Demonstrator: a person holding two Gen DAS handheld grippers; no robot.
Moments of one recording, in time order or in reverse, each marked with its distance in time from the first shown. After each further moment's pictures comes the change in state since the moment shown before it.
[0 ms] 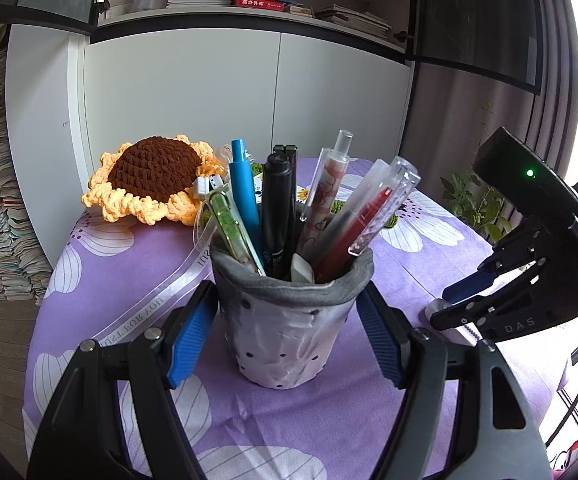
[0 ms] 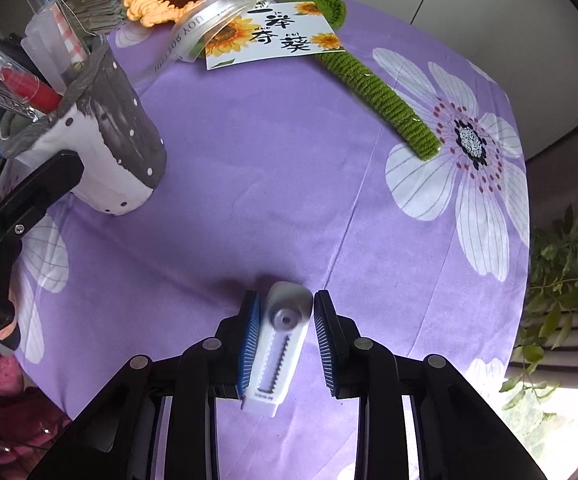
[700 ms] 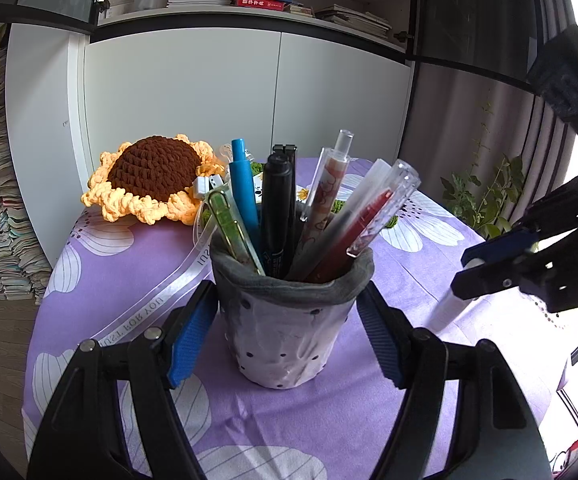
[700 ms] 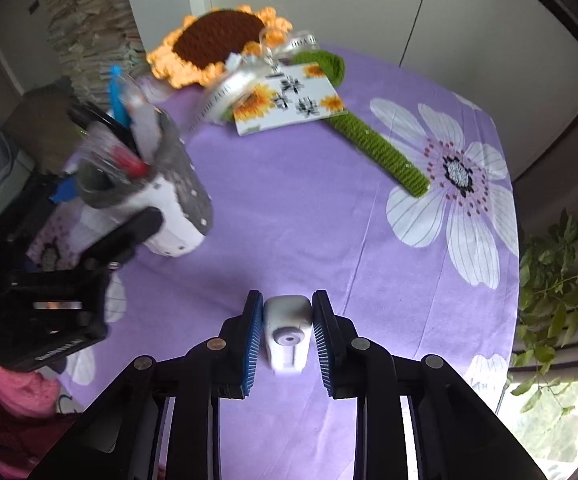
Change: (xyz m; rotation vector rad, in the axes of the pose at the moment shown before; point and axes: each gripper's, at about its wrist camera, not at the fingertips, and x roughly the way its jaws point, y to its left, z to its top) left arm 0.001 0.001 0.000 0.001 0.001 -0.001; right arm -0.049 0.009 0.001 0.051 -0.186 0.050
